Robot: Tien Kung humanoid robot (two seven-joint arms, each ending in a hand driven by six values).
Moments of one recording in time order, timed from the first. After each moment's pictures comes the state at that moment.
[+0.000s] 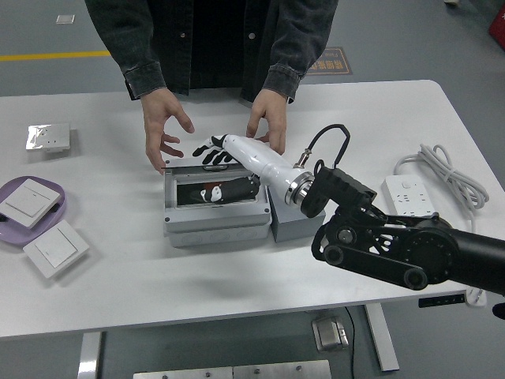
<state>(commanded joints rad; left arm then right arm) 0.02 0.28 -0.03 -0.31 0.07 0.09 0.01 0.85 -0.30 0.25 1.46 -1.36 -0.34 -0.23</state>
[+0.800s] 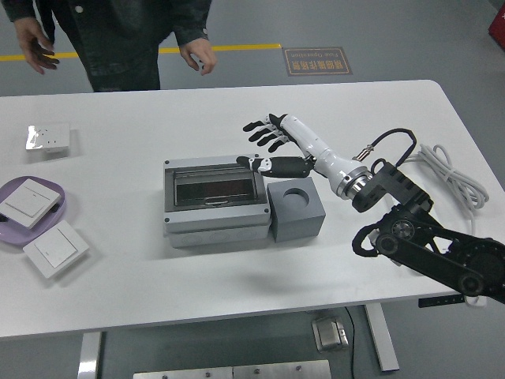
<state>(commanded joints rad) 0.04 0.28 -0.02 -0.30 0.04 0.09 0.00 0.60 -0.46 0.62 1.59 -1.30 -0.36 -0.14</state>
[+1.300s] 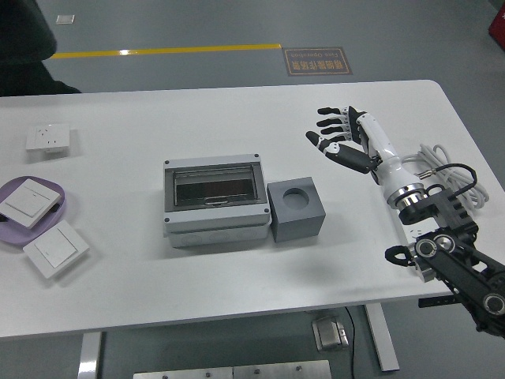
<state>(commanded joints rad) 0.06 0.27 -0.05 -0.31 0.08 0.09 0.02 0.27 -0.41 0.97 1.51 -1.19 -0.38 0.05</state>
